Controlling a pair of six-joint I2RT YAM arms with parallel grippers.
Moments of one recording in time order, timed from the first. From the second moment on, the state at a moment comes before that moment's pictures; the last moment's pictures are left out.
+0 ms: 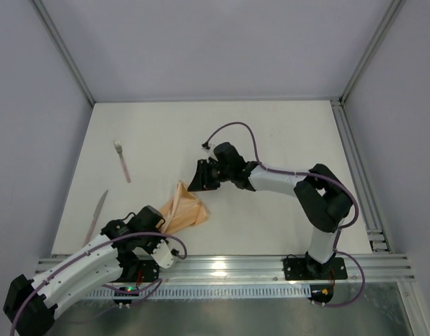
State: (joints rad) left arm -0.73 0.67 0.32 -0.89 0.06 1.52; right arm 0.79 1.83 1.08 0.11 -0.46 0.75
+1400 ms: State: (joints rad) left arm -0.72 0.62 0.32 -0.91 -0.05 1.40; right arm 0.72 2.22 1.46 -0.20 -0.89 0.43
